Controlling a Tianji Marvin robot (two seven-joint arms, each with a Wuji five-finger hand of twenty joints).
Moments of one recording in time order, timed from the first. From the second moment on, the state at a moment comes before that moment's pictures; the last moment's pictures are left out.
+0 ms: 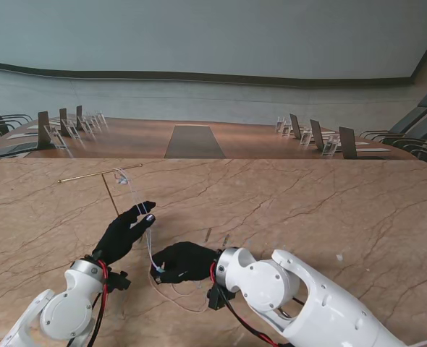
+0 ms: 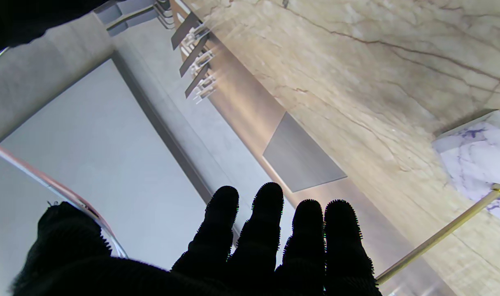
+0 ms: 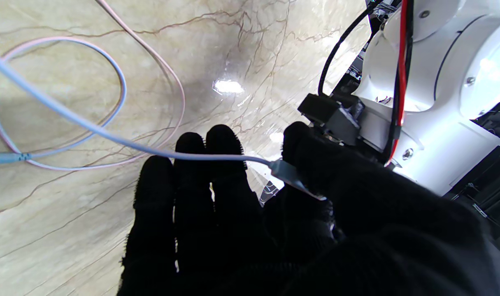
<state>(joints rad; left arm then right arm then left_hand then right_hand) 1.76 -1.14 -1.35 -1.67 0.33 -0.21 0.11 -1.31 -1.08 0.70 -1.74 -0.26 0.08 0.33 0.45 0.09 -0.03 -0.03 0.34 0.24 0.34 0.29 0.48 0.27 0.20 0.33 0.20 0.27 0.29 0.33 -0.01 0.15 0.65 0.36 0.69 -0.41 0.89 0.04 0.69 -0.08 0.96 0.71 0.78 0.29 0.91 0.38 0.52 0.23 0.88 0.52 0.21 0.18 1.13 0.45</state>
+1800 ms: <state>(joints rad) 1.70 -1.13 -1.39 -1.74 0.22 -0.33 0.00 -1.22 -1.09 0.63 -1.68 -0.22 0.11 0.34 0.59 0.15 -0.03 -0.03 0.44 0.21 0.34 0.35 0.69 0.25 0.22 0.33 0.40 0.26 0.36 0.33 0.13 0.16 0.76 0.38 0.69 -0.41 0.90 0.04 0.69 -0.07 0.96 0.71 0.78 0.30 0.92 0.38 0.52 0.24 0.88 0.52 0.21 0.19 1.13 0.45</state>
